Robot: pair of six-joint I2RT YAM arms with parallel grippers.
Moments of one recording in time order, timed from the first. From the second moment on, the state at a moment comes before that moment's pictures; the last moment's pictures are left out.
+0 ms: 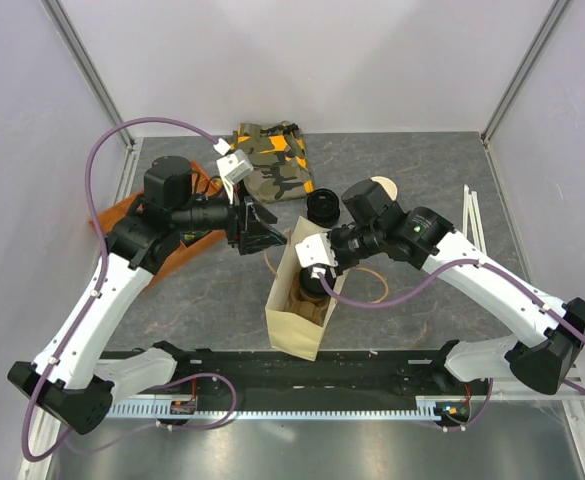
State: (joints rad) left arm -0.46 1.09 1.30 -0.55 0.85 -0.09; right arm 0.81 1.32 1.34 -0.84 -0.52 -1.08
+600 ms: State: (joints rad) left arm -0.48 1.01 1.32 -0.57 0.74 -0.05; right arm 0.80 1.32 1.34 -0.87 -0.55 -1.14
